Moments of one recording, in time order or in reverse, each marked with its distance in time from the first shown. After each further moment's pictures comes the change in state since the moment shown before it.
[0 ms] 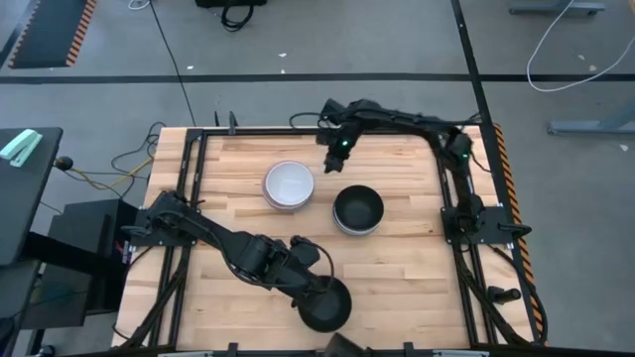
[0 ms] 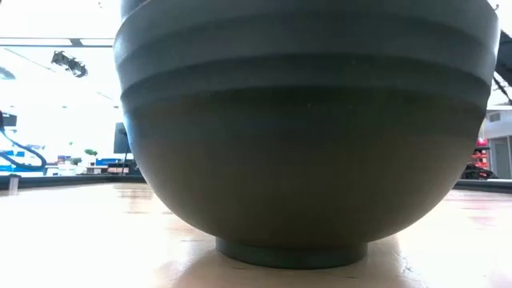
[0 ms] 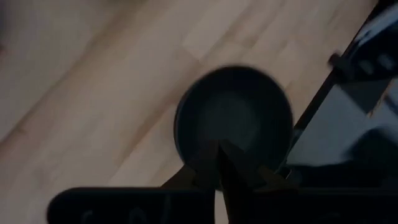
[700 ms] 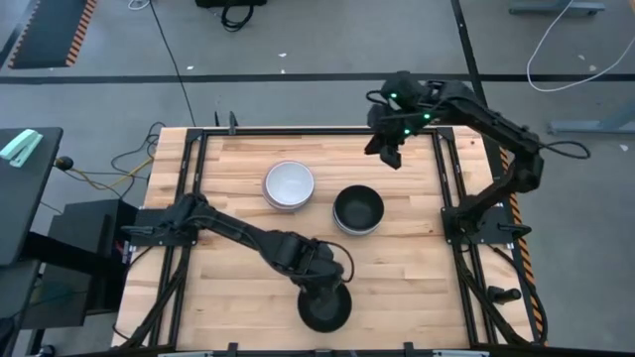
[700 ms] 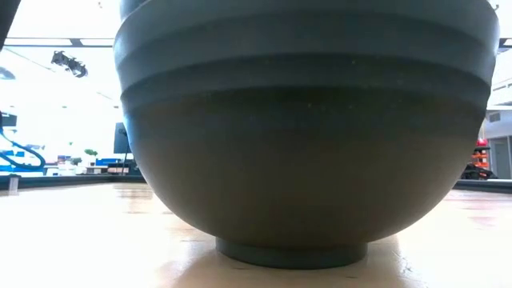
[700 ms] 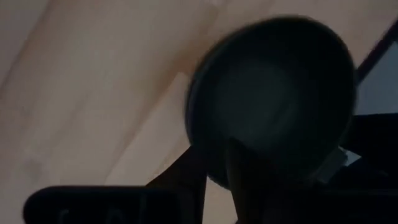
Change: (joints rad) left arm 0.104 0.142 0.000 -0.012 0.258 0.148; right arm 0.078 -0.591 0.000 -0.258 0.251 -0.078
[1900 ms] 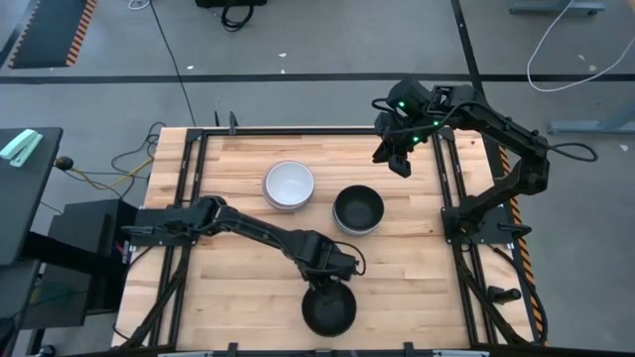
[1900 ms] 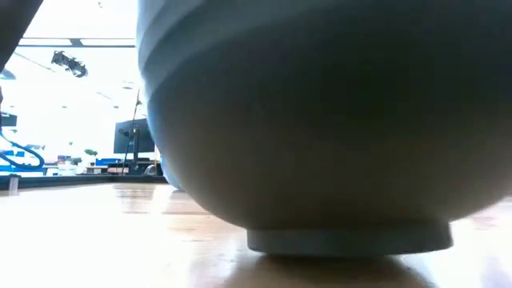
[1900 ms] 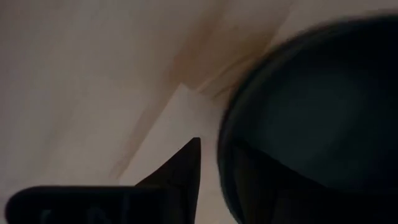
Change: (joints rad) left arm 0.070 0.135 0.000 0.054 0.132 0.107; right arm 0.068 -0.050 0.000 -0.071 0.042 0.032
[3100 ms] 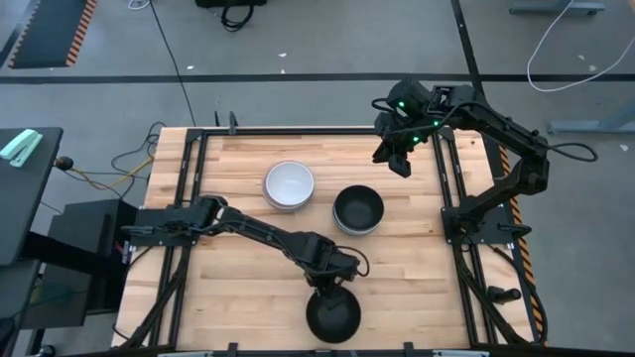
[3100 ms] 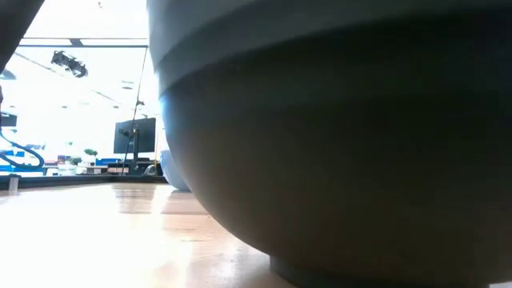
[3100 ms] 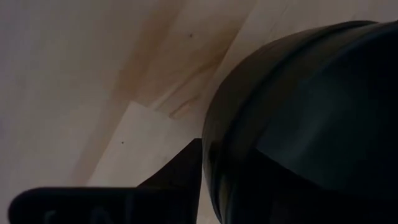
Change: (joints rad) left arm 0.005 0.007 -0.096 0.213 0.104 0.005; right arm 0.000 0.000 0.000 0.000 0.000 -0.001
